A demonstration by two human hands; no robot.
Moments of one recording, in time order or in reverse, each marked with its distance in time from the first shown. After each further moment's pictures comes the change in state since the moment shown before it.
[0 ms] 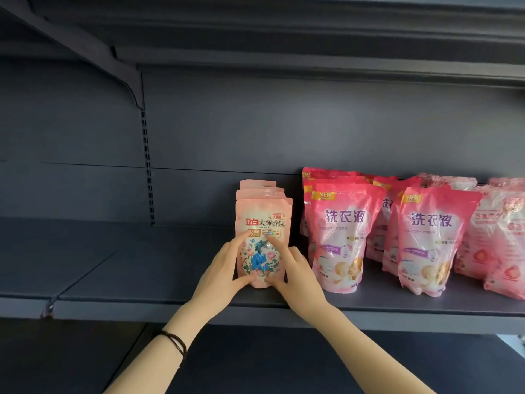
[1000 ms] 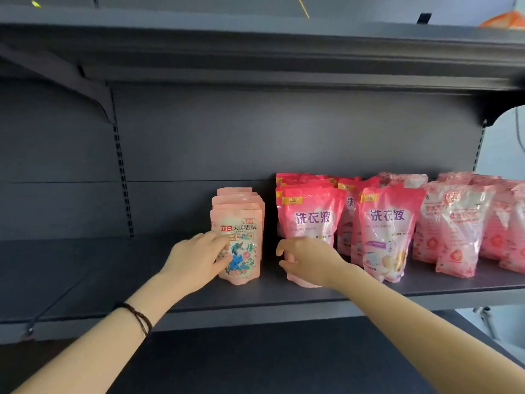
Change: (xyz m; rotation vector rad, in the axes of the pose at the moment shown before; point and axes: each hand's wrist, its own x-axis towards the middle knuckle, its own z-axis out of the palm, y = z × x) left_hand 0.026 0.065 -0.062 0.803 -0.163 0.177; right_hand 0.011 -0.016 -0.111 -0.491 -0.306 -0.049
